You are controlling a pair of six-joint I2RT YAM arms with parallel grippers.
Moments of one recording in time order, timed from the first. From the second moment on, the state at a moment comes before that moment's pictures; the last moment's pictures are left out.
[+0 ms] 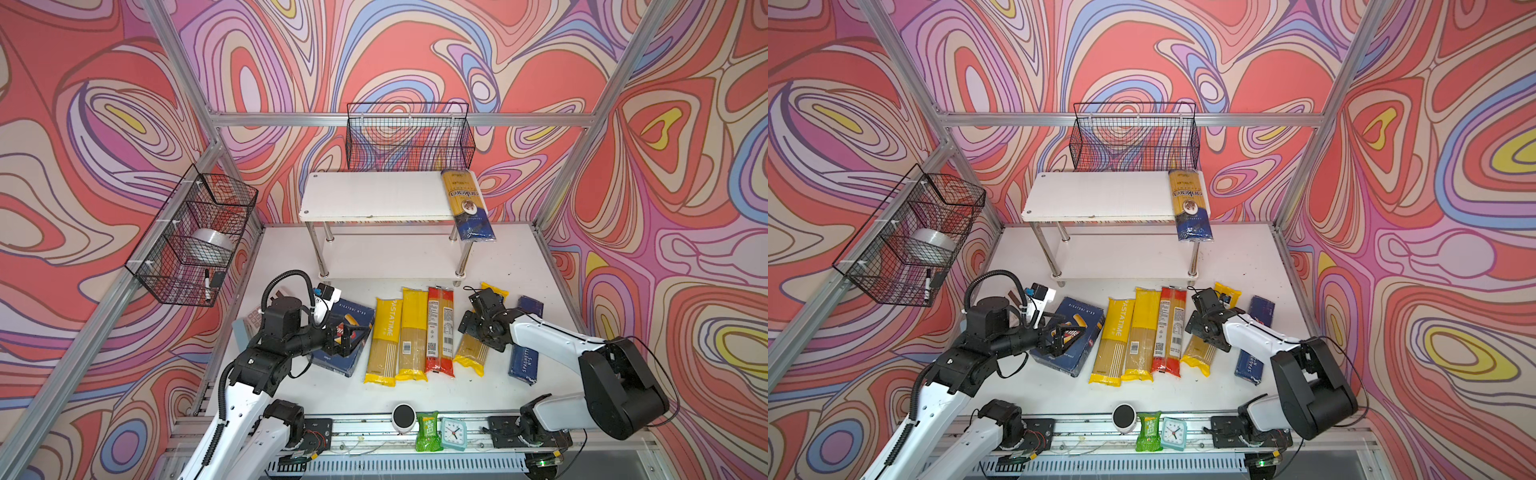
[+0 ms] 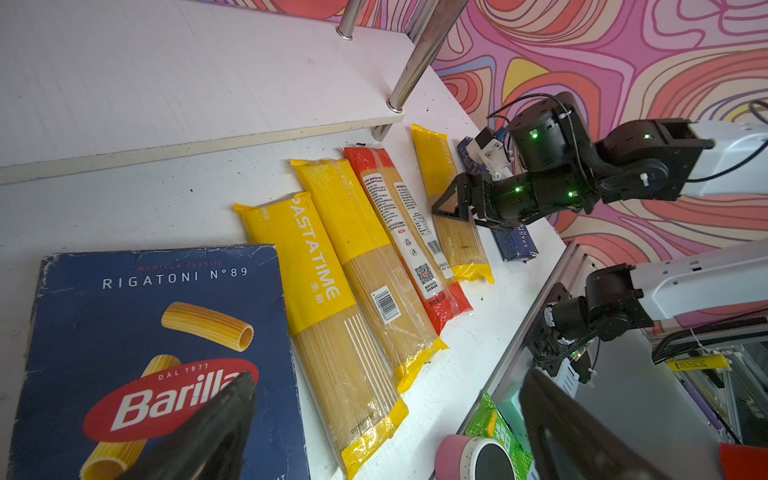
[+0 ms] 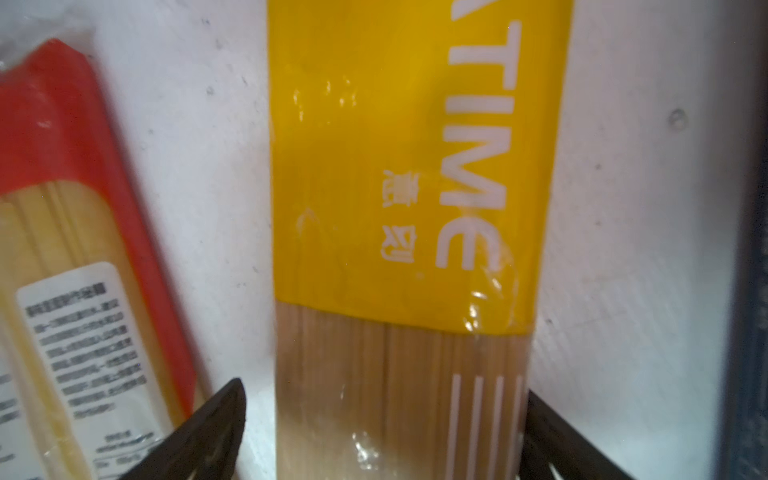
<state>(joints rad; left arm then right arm) -0.28 0.67 0.69 -0.60 0.60 -0.21 0.40 1.43 0.69 -0.51 0.16 0.85</state>
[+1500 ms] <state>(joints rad) -0.28 0.64 0.69 -0.60 0.60 -0.21 0.44 1.41 0.63 -0.47 0.25 0.85</state>
